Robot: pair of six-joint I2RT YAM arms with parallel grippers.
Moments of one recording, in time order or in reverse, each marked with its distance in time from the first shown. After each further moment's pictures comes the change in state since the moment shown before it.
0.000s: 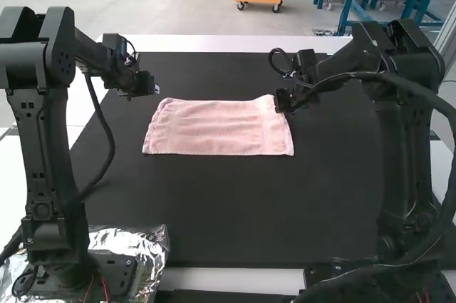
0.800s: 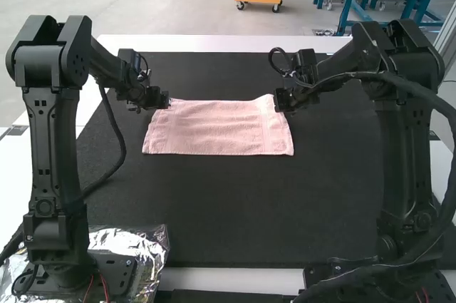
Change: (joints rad) left arm -0.048 0.104 -0.003 -0.002 -0.072 -0.001; right arm 0.000 0.000 0.000 0.014 -0.003 0.000
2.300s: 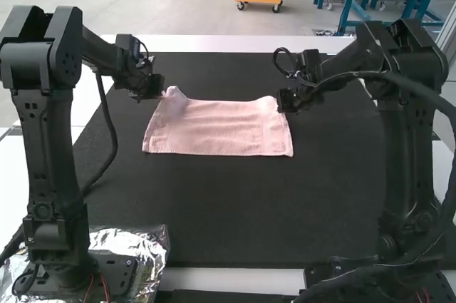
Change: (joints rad) left arm -0.017 -0.126 -0.005 -0.067 0.100 0.058; right arm -0.026 -0.015 0.000 -0.042 -0.062 0.022
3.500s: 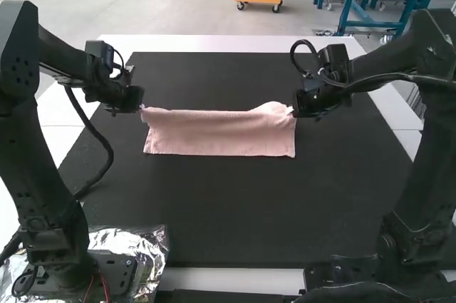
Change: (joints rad) left arm 0.087 -0.333 -0.380 -0.007 -0.003 0.117; right arm -0.035 -0.404 -0.372 -0.067 -0.107 -0.032
